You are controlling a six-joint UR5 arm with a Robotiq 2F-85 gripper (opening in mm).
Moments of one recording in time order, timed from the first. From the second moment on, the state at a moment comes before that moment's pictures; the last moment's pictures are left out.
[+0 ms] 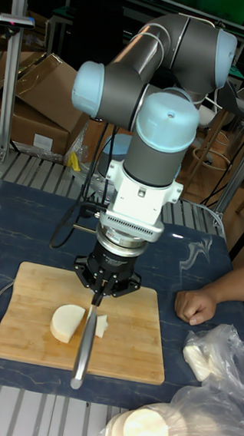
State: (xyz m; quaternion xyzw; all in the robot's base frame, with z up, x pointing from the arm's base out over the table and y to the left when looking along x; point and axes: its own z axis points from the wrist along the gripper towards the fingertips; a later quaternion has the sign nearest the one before) arm 0.627 -0.002 0.101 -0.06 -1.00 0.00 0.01
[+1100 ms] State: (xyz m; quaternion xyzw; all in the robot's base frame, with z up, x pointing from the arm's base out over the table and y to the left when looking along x) arm 0.620 -0.029 0.090 -0.11 -0.99 0.01 0.02
